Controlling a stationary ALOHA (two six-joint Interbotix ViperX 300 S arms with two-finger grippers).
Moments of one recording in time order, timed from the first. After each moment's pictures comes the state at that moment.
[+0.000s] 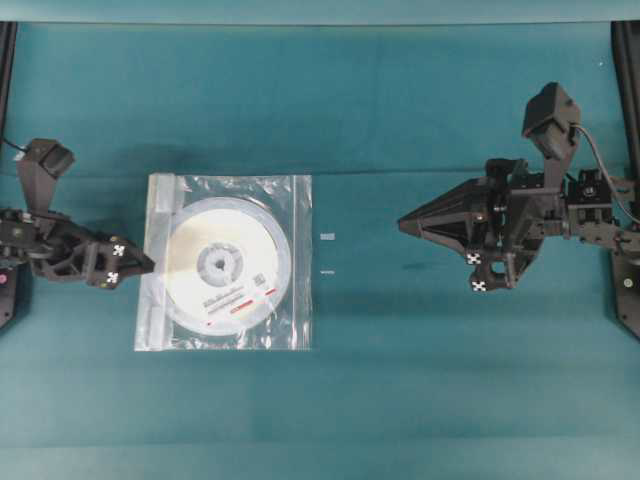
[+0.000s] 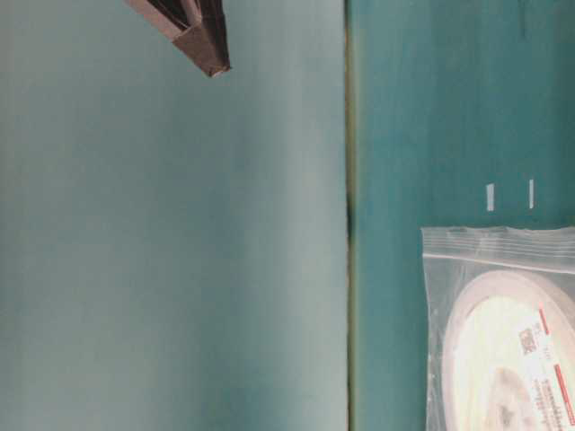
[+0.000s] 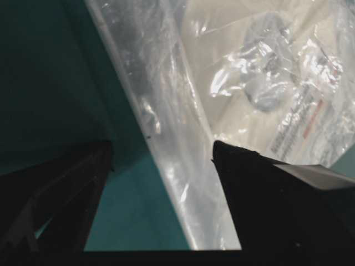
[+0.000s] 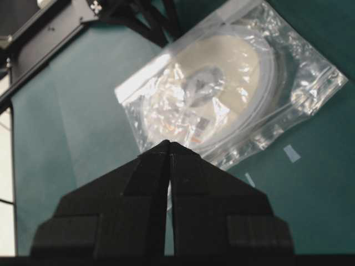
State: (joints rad) left arm 0.12 -0.31 1.36 0.00 -0.29 -1.14; right arm -0.04 -0.44 0.99 0.34 -0.20 0.34
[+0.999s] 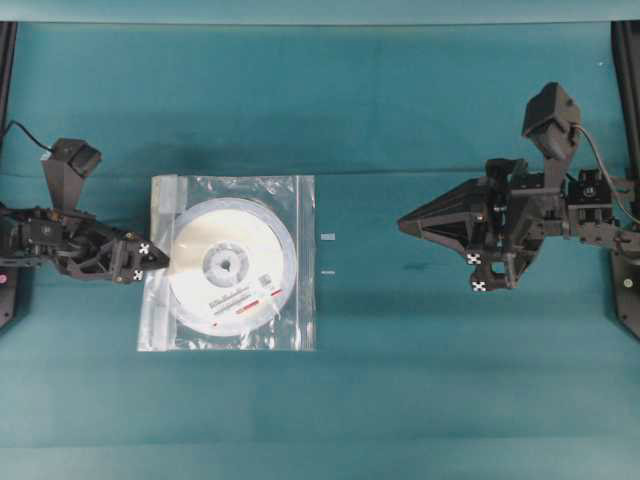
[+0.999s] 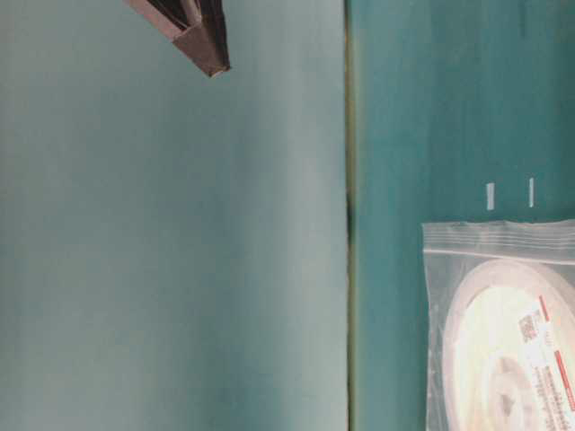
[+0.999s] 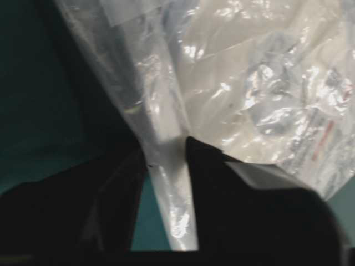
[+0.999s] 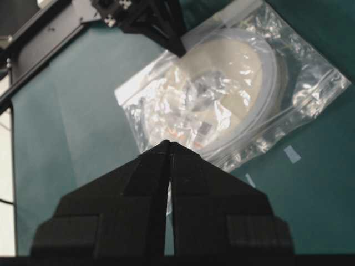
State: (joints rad) left arm 0.13 -0.20 1.30 0.00 -0.31 -1.14; right arm -0.04 -0.44 0.99 0.34 -0.20 0.34
